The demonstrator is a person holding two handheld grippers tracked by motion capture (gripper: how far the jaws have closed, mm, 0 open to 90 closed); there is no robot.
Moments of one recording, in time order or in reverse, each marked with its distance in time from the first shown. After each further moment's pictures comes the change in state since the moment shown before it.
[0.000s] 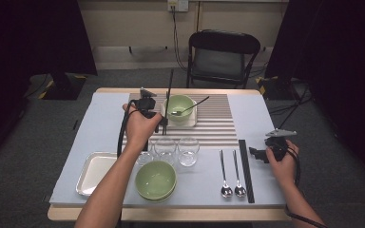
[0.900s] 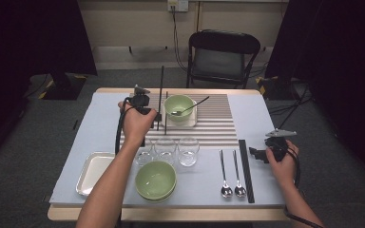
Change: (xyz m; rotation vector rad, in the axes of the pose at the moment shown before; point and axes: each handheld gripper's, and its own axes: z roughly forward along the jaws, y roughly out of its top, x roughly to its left) left arm 0.022 0.009 0.003 -0.044 0.063 -0.053; right arm 0.000 0.000 0.000 -0.003 -0.001 -0.002
